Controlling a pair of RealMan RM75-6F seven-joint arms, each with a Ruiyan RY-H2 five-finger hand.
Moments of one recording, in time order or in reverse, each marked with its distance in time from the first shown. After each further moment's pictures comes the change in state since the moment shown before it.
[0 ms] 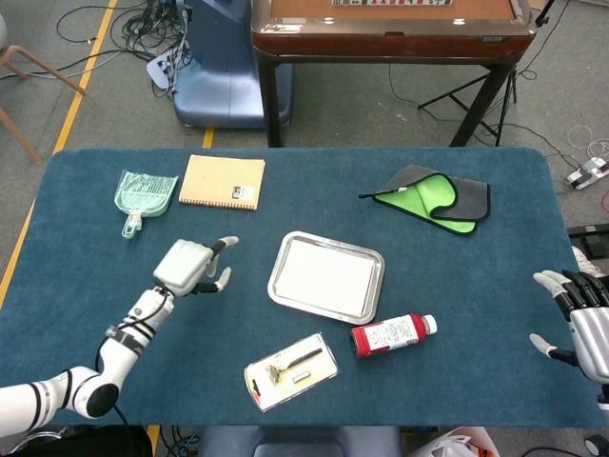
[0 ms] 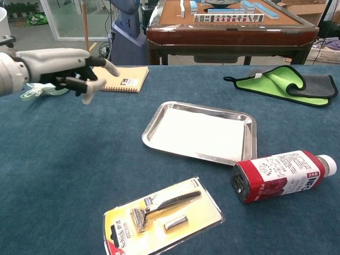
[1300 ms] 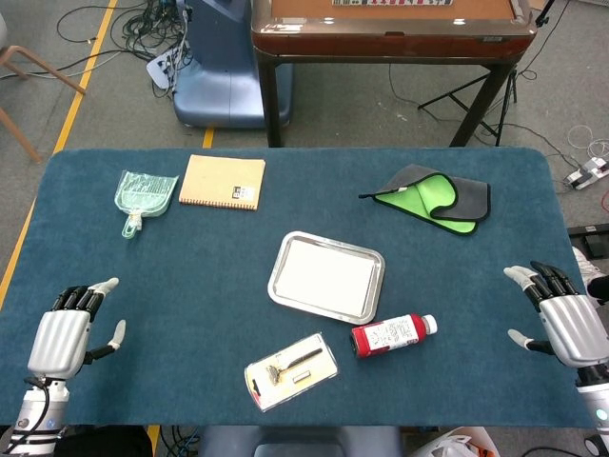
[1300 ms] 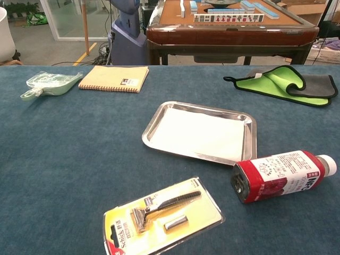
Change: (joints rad) left arm 0.554 0.136 0.154 -0.229 0.310 0.568 0.058; right arm 0.087 -0.021 -0.011 0.045 -0.033 -0.096 0.044
